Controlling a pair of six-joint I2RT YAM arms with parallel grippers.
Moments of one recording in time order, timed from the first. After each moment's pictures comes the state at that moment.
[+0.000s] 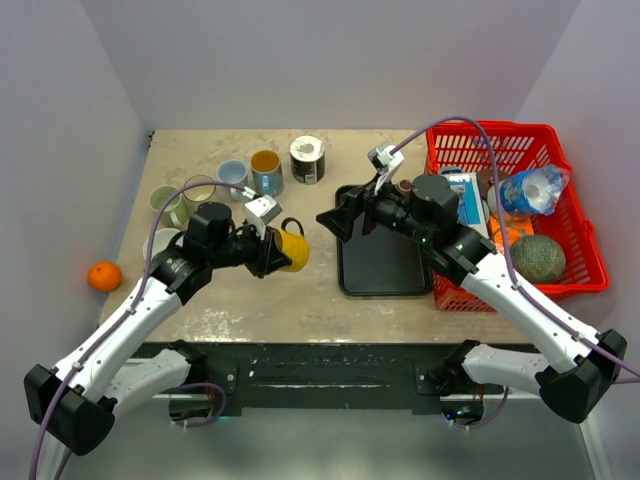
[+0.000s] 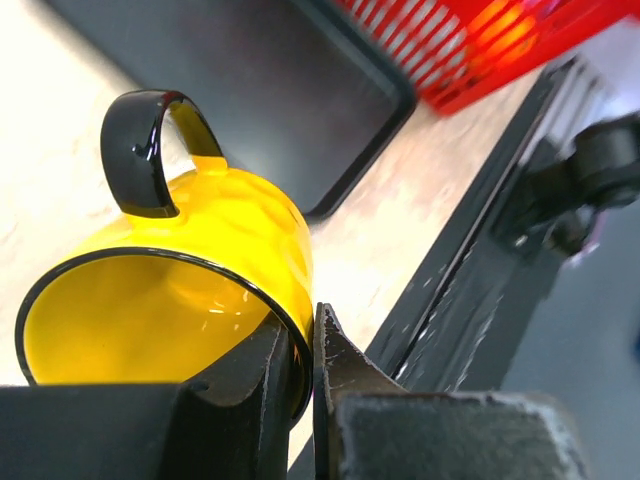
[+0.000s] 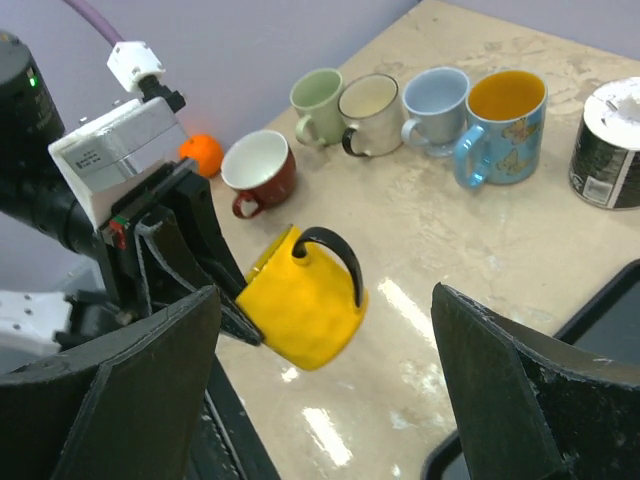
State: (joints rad) left arm -0.52 0.95 0.86 -0.39 0.51 -0.17; right arm 0.69 1.12 1.11 -0.09 -0.28 0.33
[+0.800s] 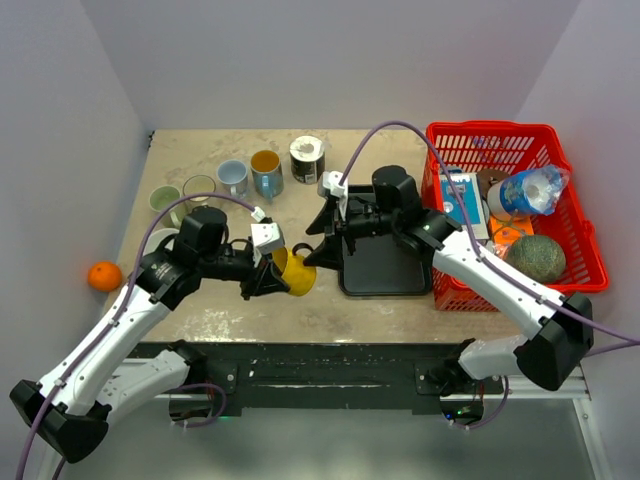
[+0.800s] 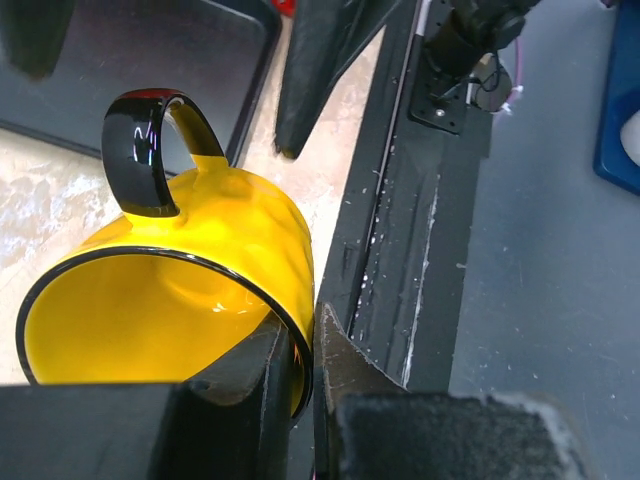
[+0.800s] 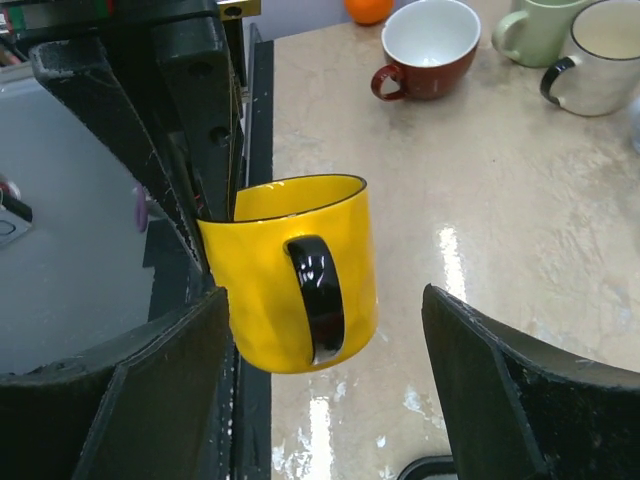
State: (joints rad) left arm -0.56 0.89 0.96 -0.69 0.76 0.19; right arm 0.71 1.32 1.18 -0.23 -0.80 -0.08
